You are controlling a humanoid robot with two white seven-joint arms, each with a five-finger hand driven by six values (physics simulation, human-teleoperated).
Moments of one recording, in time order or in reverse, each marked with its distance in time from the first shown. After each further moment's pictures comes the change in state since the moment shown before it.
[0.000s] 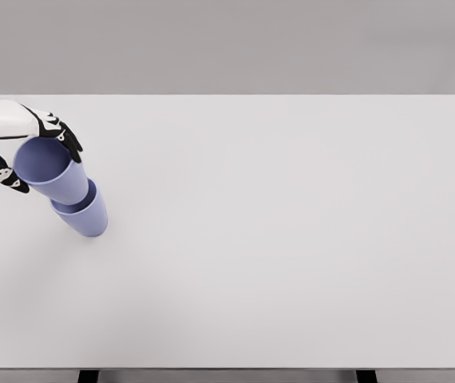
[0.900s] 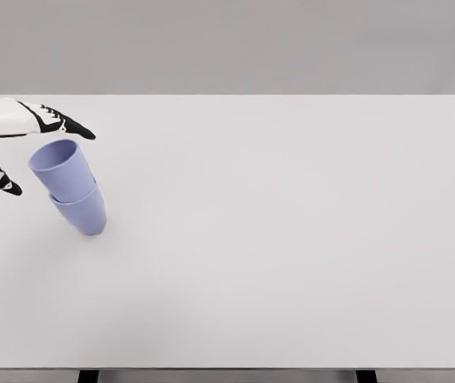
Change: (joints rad) left arm -0.002 0.001 0.004 0.002 -0.003 -0.001 0.000; right arm 0.000 0.000 0.000 0.000 0.000 0.000 0.000
